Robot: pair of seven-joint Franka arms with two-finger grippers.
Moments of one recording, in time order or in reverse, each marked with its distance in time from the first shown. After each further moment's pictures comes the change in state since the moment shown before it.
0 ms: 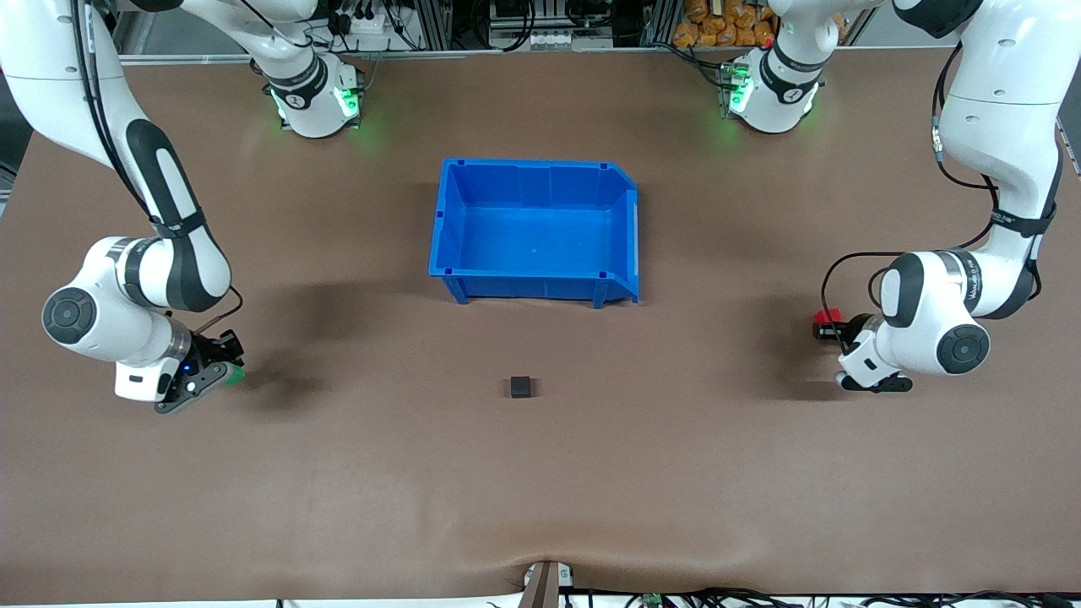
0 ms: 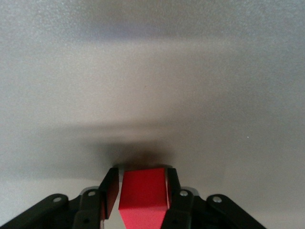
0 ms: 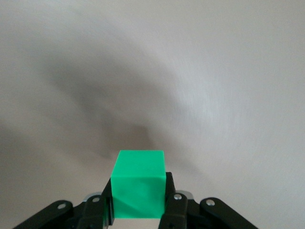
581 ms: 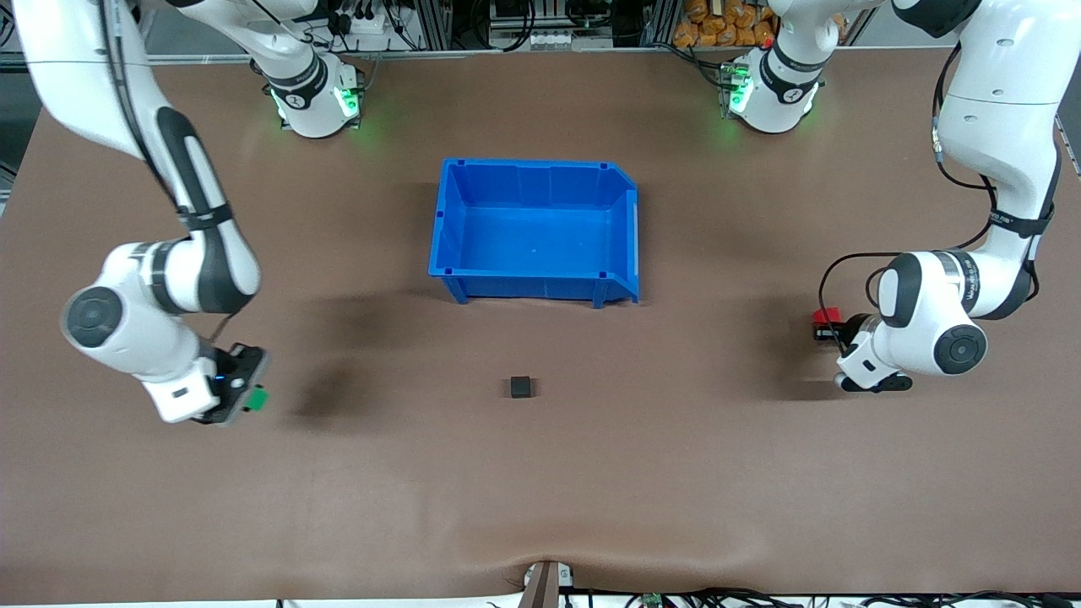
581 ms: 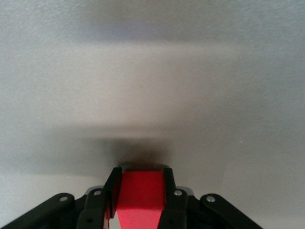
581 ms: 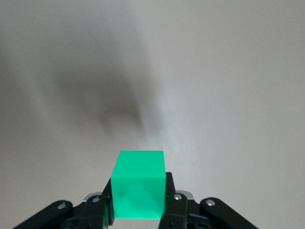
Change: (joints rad) left arm -0.010 0.000 -0.008 0.006 -0.001 -0.012 -0.067; right arm 0.153 0.001 0.003 0.105 -0.001 0.000 -0.339
